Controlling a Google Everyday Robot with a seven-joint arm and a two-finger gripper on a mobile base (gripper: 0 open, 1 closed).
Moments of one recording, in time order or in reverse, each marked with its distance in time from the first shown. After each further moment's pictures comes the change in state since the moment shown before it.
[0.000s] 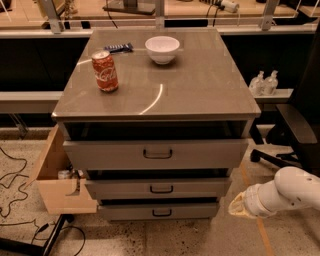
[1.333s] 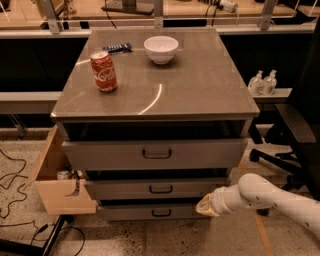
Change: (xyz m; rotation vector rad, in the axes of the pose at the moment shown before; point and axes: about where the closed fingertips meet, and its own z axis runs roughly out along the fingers) arm -0.054 -0.022 0.134 -0.035 -0.194 0.025
